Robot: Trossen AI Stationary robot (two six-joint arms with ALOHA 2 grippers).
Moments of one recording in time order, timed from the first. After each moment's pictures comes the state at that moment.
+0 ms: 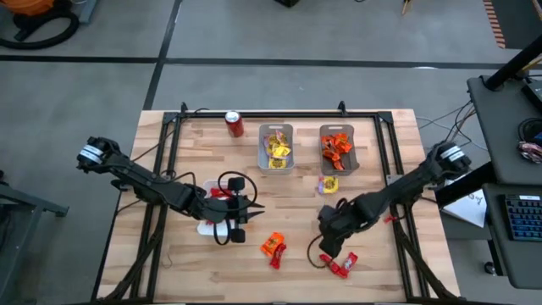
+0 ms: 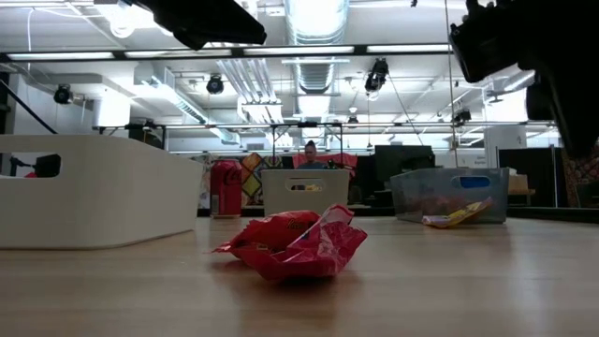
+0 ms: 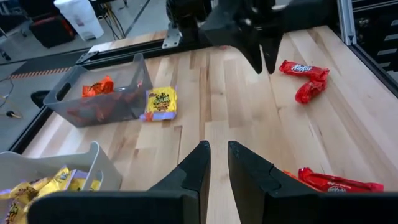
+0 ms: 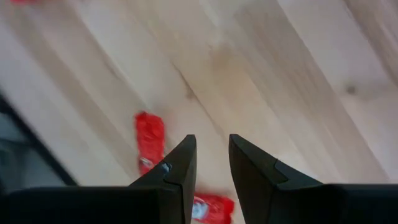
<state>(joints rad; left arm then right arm) -0.41 1.38 0.84 0.08 -0.49 -0.03 0.47 1.55 1.02 -0.73 -0.11 1.13</state>
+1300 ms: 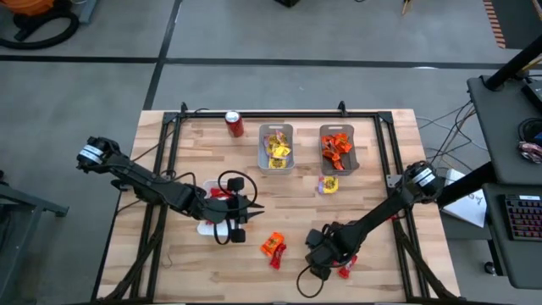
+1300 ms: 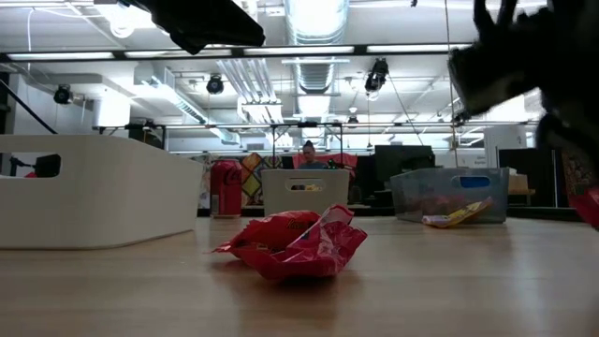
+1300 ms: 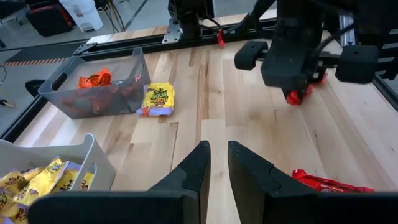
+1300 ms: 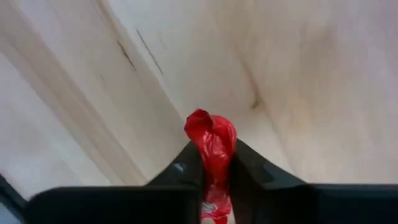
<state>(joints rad) -0.42 1.38 0.84 0.07 -0.49 -0.09 0.59 1.90 1.24 -0.74 -0.07 1.13</state>
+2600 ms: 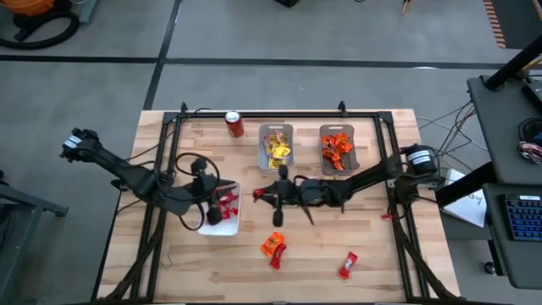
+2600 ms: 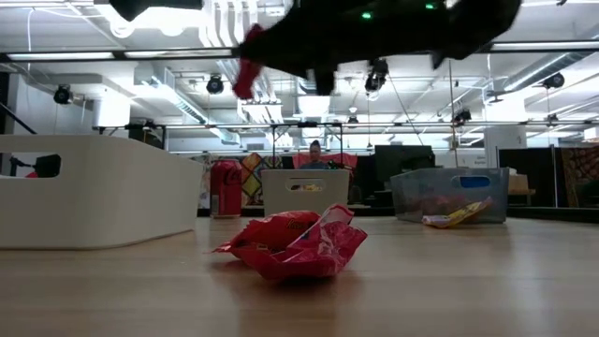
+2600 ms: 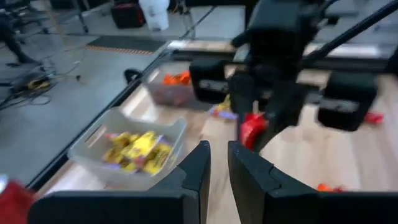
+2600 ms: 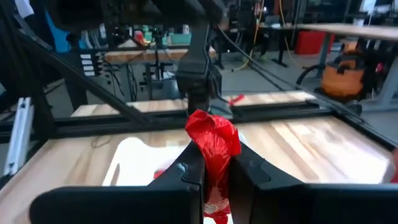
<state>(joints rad) -0.51 1.04 0.87 -0.33 -0.81 -0.30 0.17 1.83 0.97 0.82 0.26 0.04</state>
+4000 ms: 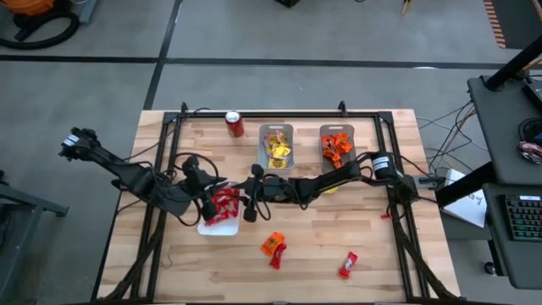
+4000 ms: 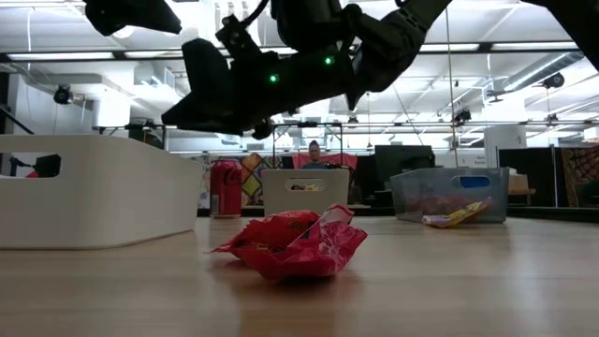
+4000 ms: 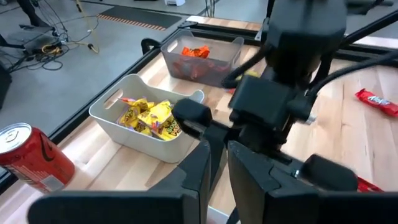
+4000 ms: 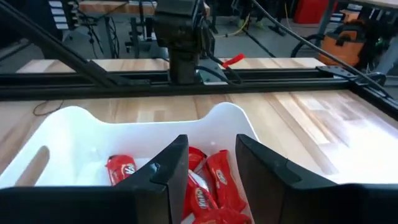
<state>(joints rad) -0.51 0.98 0.85 -0.54 -0.84 -0.52 0.09 2.18 1.37 0.62 0.20 0.00</state>
